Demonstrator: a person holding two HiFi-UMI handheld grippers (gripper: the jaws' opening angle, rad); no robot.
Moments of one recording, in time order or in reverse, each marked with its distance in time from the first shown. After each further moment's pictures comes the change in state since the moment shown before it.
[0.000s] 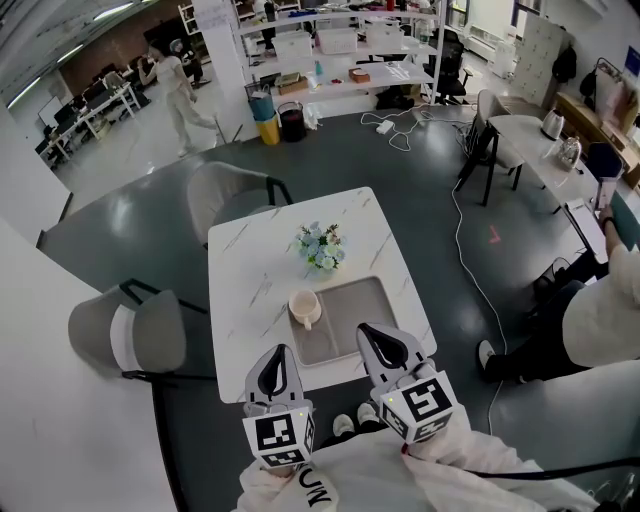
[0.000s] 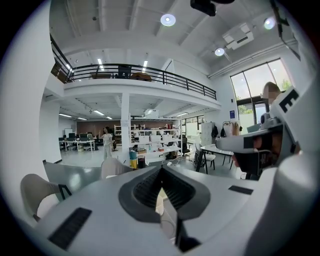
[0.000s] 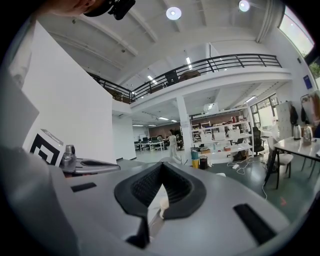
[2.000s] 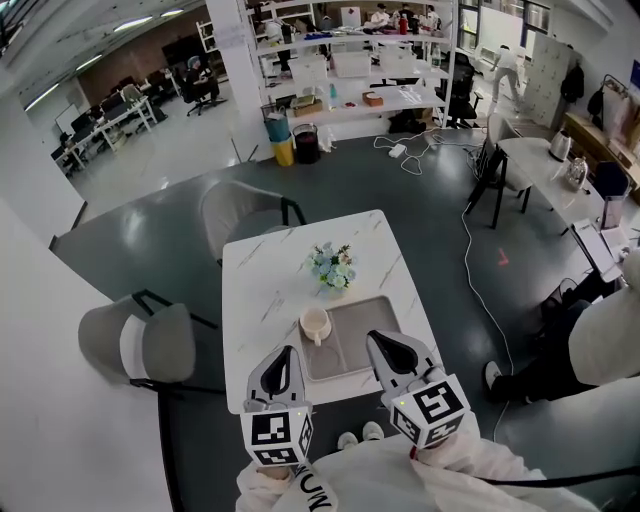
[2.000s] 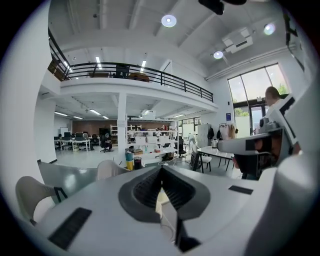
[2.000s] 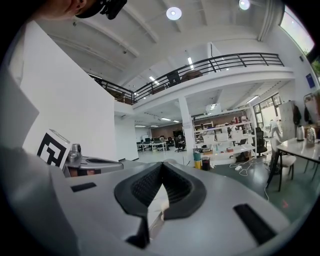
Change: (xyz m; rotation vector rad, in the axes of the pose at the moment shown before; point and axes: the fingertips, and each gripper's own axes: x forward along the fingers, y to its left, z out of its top) left arm 0.006 0.008 0.025 -0.007 -0.015 -0.054; right arm 0.003 0.000 0.018 0.003 0.000 0.031
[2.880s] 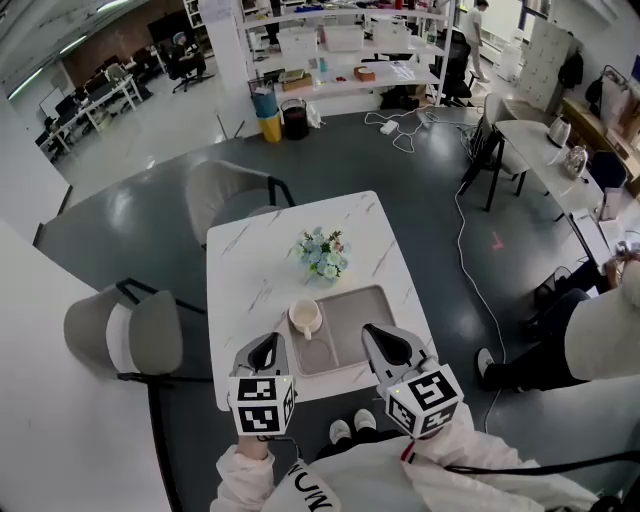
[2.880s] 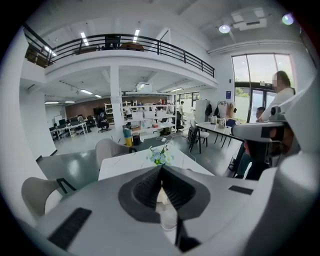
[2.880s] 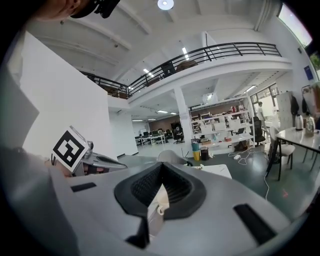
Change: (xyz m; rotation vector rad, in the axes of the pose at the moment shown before) left arm 0.063 0.028 -0.056 0.030 0.344 -0.037; right arm 0.031 -0.032 -0.042 0.075 0.107 -0.010
